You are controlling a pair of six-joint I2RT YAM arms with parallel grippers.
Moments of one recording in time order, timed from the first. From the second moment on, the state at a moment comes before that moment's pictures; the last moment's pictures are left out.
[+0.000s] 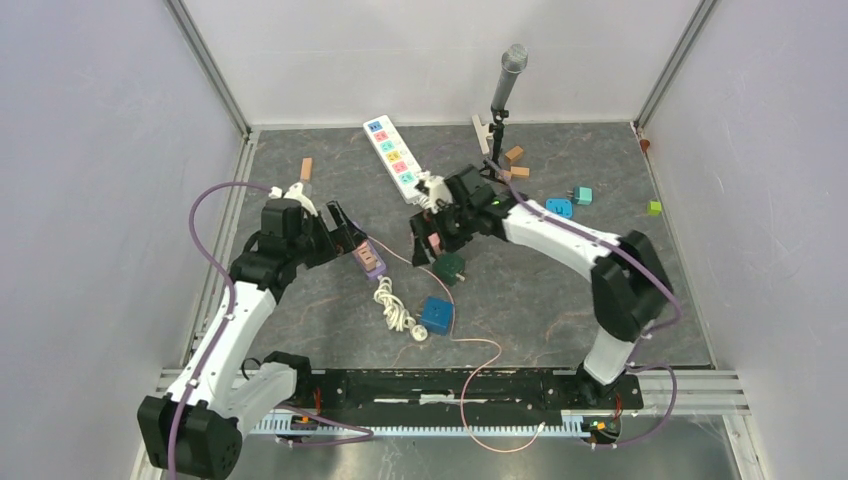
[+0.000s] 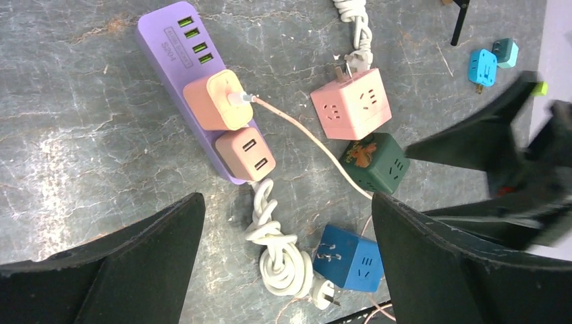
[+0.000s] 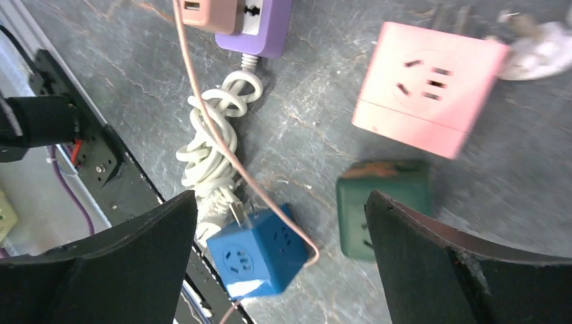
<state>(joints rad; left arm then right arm) -0.19 0.93 0.80 -0.53 0.18 -0.57 0.72 1.79 1.34 -0.47 -0.42 0.20</state>
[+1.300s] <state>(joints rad) -0.69 1.84 1.61 -0.90 -0.15 -0.85 0.15 1.22 0.74 -0.53 -0.27 0.30</state>
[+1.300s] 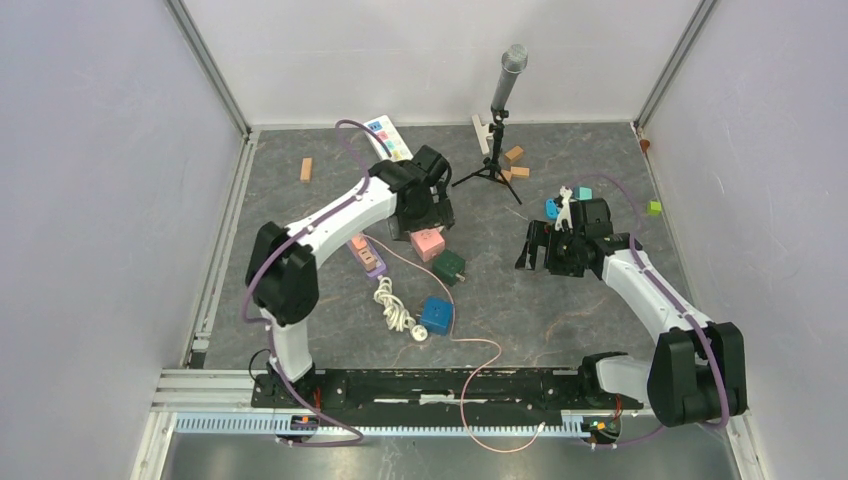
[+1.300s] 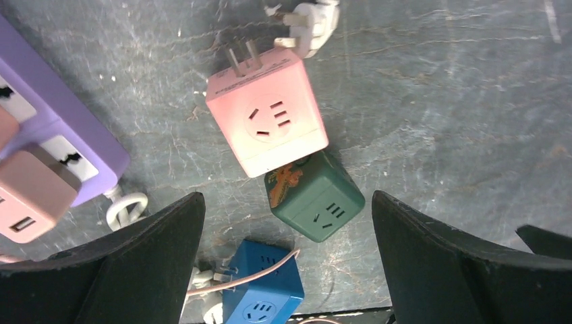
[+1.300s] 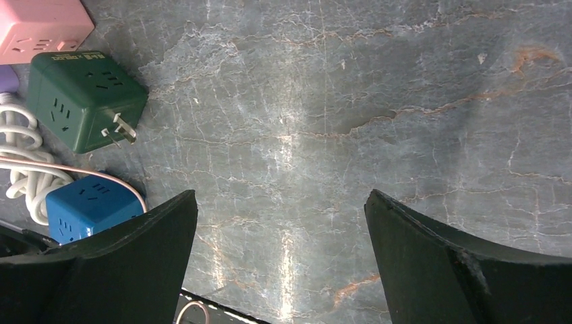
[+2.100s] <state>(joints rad) -0.62 2.03 1.75 -0.95 -0.07 -0.93 0.17 1.36 0.79 -0.53 -0.32 0.18</state>
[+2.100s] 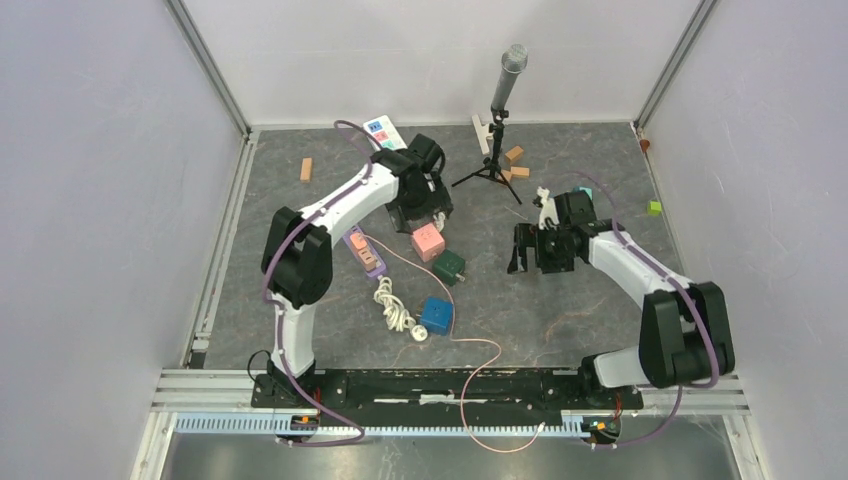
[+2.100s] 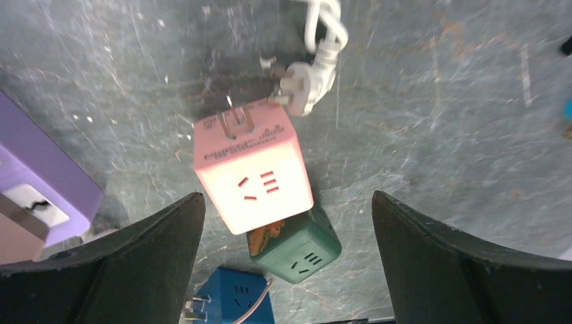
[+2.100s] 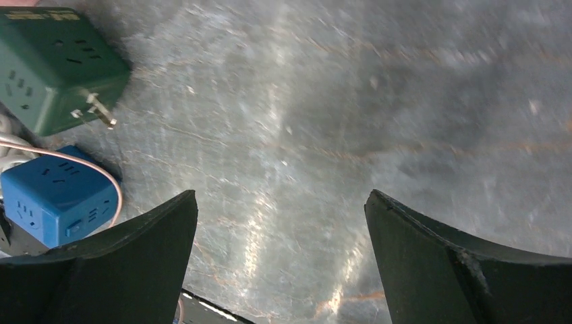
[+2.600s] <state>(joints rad) -0.40 1.93 1.68 -0.86 -0.03 -0.92 0.62 1.84 1.44 -0.53 -0.26 0.10</state>
